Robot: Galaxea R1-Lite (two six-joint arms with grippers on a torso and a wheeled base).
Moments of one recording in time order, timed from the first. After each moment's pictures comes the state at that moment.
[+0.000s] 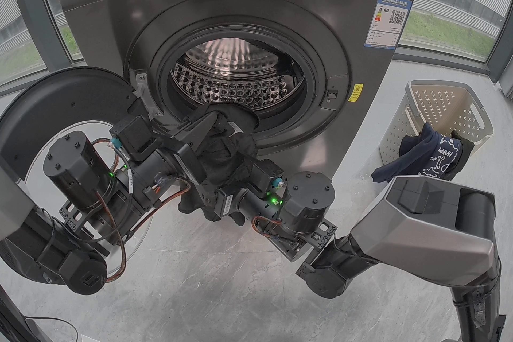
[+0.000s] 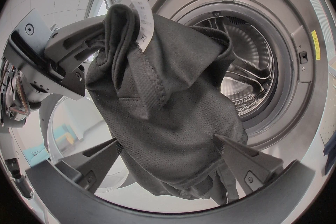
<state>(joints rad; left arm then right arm) -0.55 1.80 -0.55 -1.55 -0.09 -0.18 0.85 2.39 -1.17 -1.46 -0.13 0.12</state>
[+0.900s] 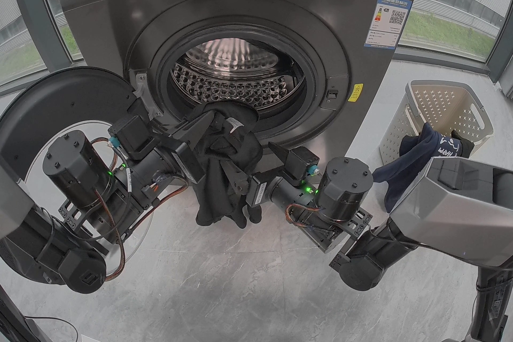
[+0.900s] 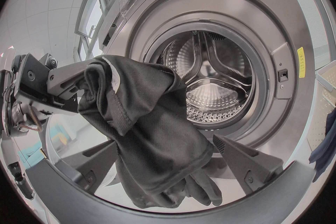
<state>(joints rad) -0.54 1.80 -0.55 -1.55 -0.09 -0.18 0.79 2.26 -1.00 -1.47 -0.14 0.12</state>
